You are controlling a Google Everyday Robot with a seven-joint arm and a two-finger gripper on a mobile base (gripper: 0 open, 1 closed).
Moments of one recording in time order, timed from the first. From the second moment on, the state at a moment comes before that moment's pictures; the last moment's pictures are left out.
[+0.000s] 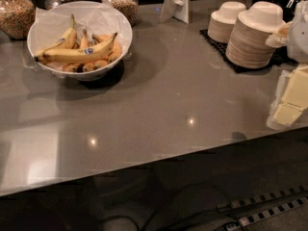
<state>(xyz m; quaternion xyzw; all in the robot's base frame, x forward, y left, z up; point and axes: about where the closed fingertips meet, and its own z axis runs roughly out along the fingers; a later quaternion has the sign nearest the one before) 0.438 -0.217 0.976 -0.60 0.78 -0.03 0.16</state>
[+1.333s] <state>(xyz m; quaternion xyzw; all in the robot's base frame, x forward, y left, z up) 0.501 -0.142 1.000 -0.61 0.72 0.04 0.33</state>
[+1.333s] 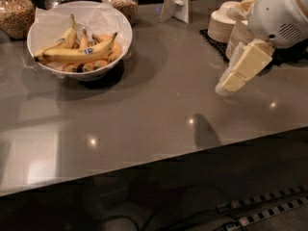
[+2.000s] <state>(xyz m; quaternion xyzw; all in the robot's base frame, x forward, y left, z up) 0.569 -0.019 1.017 -0.65 0.63 0.10 0.41</state>
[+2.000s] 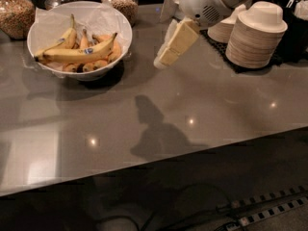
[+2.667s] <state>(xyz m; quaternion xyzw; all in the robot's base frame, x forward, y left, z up) 0.581 0.013 1.014 -0.67 0.60 0.12 0.43</state>
